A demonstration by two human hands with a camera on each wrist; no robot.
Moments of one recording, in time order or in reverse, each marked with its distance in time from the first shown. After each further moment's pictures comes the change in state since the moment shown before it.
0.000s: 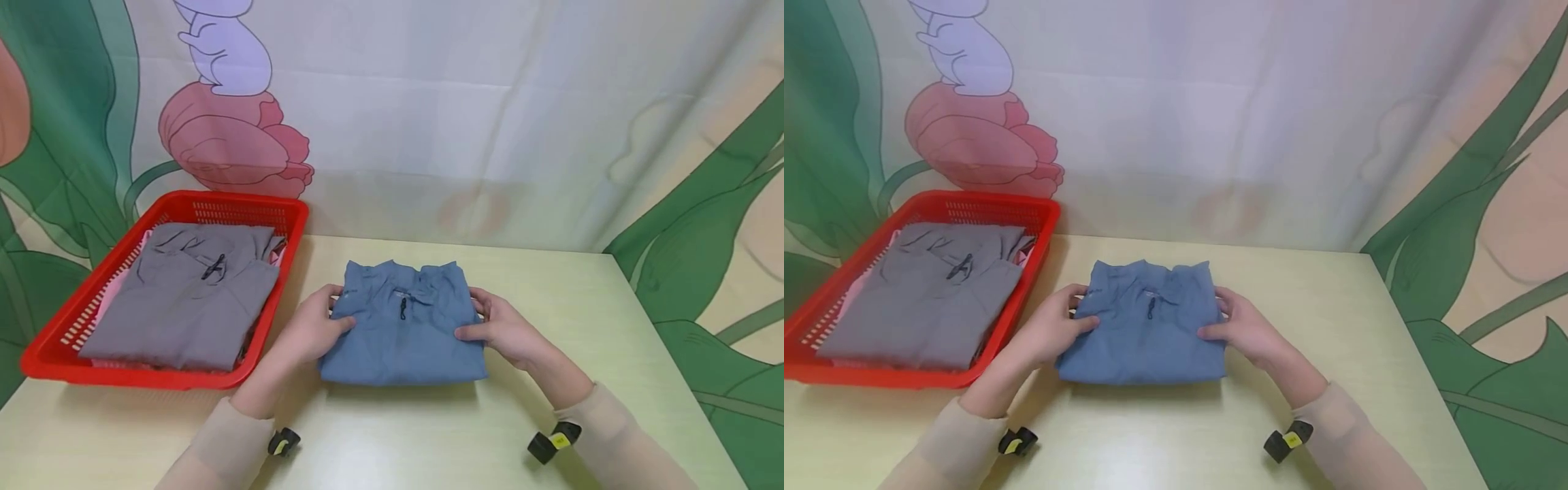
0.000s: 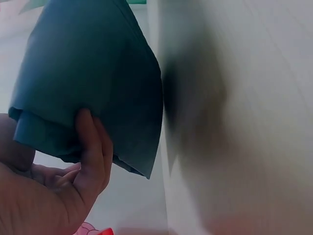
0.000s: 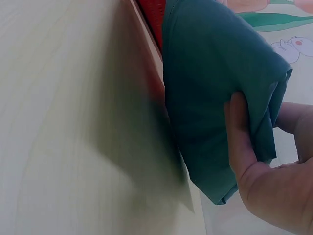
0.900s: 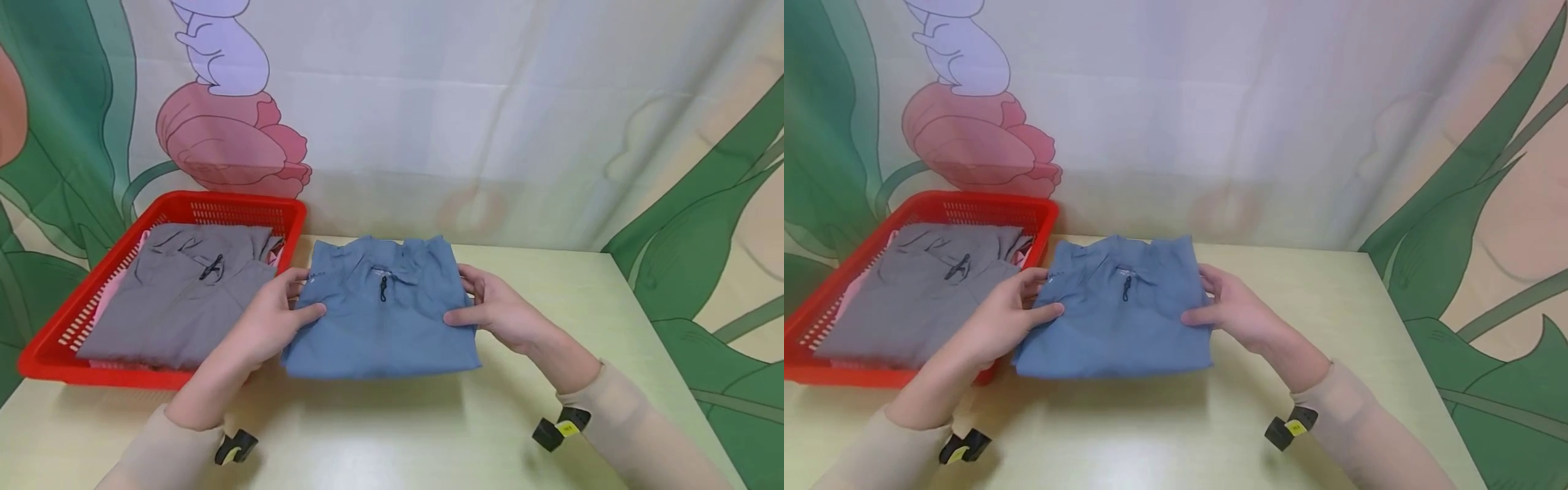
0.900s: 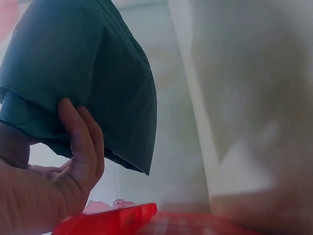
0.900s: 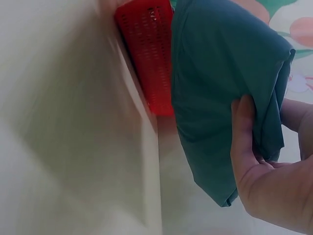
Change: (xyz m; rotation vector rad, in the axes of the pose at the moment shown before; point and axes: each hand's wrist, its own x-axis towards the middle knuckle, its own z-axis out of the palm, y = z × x) left_hand -0.032 0.021 -0.052 -0.149 -0.008 0.038; right_hand -0.005 -0.055 0.016 0.030 -0.124 -0.090
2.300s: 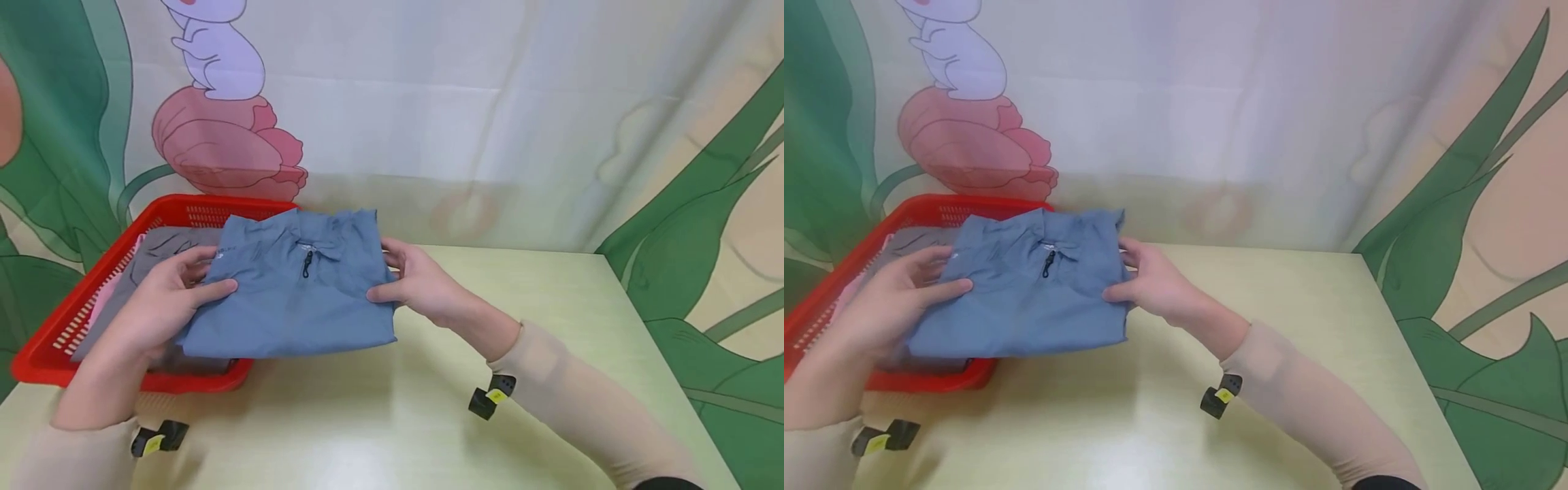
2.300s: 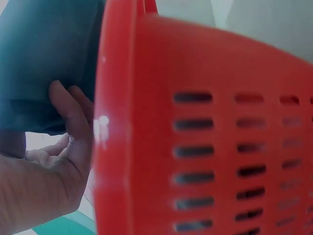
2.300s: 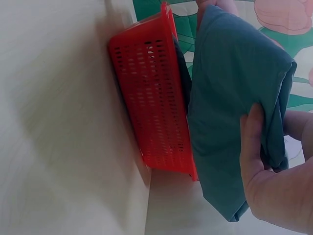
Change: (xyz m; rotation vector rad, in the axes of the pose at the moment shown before) left_hand -0.019 -0.024 -0.098 -0.058 0.056 -0.010; right_hand 0.062 -0.038 0.071 -0.002 -0.053 -0.064
